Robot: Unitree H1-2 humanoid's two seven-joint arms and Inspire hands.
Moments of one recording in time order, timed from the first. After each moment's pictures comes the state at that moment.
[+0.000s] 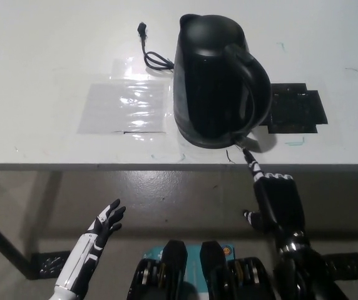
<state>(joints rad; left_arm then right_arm) 0.08 0.17 -0.09 -0.12 0.03 -0.13 -0.12 -0.29 -0.17 0.46 0.22 -0.91 0.18 -0.35</state>
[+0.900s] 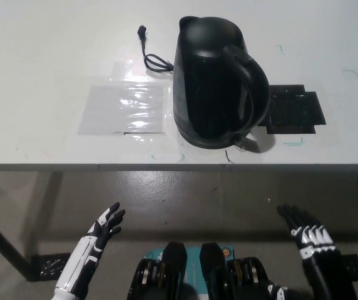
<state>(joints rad) 0.09 0.17 -0.09 -0.11 0.03 -0.13 -0.12 0.16 -0.31 0.41 -0.24 -0.68 -0.11 -0.32</state>
